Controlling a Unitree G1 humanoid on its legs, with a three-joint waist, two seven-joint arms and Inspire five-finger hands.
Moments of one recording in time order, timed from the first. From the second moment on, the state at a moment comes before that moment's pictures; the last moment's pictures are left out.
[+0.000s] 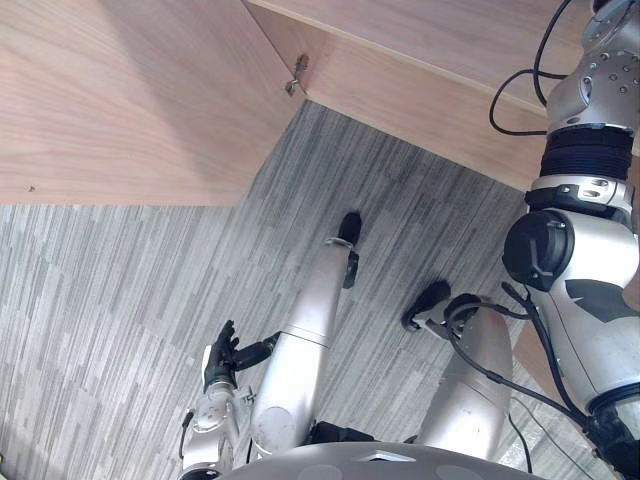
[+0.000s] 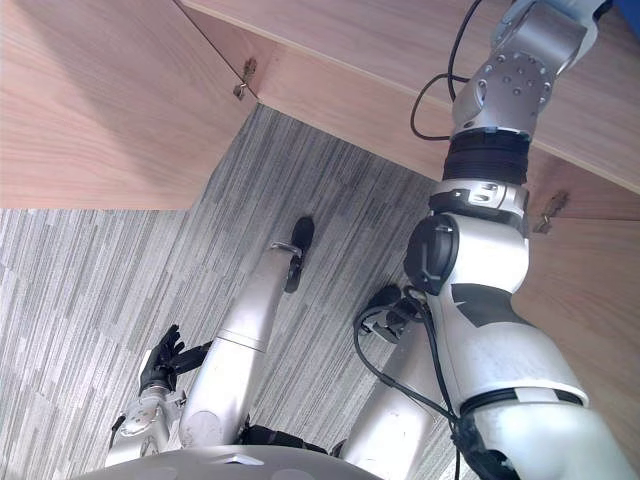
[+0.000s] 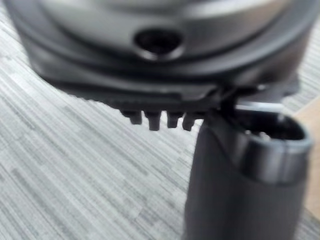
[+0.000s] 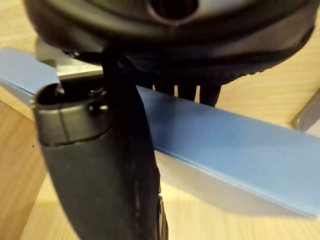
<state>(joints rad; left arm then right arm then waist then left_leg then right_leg) 0.20 0.00 0.14 0.51 -0.11 -0.02 0.13 -1.39 -0.39 -0.39 0.68 1.43 -0.42 -0.46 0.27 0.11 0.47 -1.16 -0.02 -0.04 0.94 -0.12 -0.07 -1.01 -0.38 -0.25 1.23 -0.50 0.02</state>
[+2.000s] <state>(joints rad) 0.31 0.07 0.14 0.68 -0.11 -0.06 0.05 -1.08 -0.58 0.17 1.13 0.40 0.08 -0.04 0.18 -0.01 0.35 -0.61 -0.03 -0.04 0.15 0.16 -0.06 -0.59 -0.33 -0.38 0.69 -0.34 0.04</state>
